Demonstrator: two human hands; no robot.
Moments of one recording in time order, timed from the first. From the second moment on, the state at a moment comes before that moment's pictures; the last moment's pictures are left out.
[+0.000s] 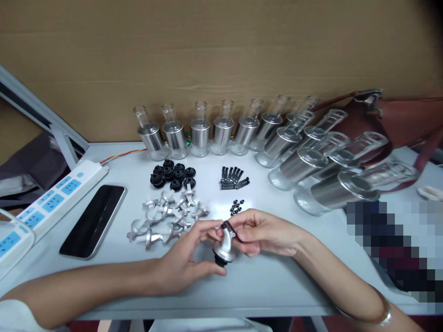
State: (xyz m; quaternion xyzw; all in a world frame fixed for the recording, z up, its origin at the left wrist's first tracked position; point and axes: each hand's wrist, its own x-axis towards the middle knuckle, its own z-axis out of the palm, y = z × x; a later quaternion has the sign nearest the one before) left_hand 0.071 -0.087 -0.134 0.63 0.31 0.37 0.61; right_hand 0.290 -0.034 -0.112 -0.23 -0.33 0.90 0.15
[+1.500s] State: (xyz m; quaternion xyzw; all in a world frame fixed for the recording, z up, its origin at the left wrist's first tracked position) left_hand 0.072 -0.086 -0.131 0.61 0.36 0.31 0.63; right_hand 0.283 -0.039 -0.116 -0.22 -0.44 0.84 0.21
